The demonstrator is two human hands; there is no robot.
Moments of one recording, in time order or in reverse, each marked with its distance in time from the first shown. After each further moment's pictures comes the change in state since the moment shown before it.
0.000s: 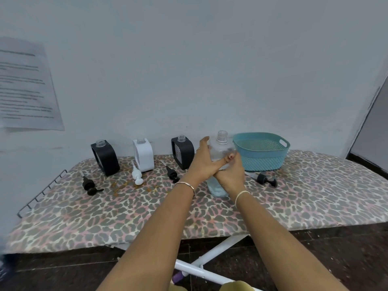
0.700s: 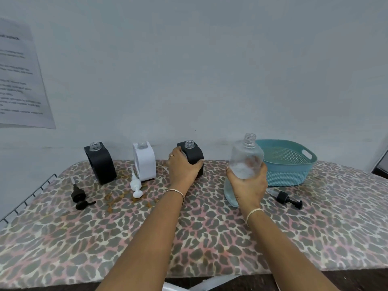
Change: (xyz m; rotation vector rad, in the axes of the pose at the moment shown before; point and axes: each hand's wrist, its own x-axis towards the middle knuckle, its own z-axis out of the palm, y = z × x) left_hand 0.064 -0.100 -0.041 0.241 0.448 -0.232; right_hand 0.035 0.017 0.017 -0.027 0.329 0.009
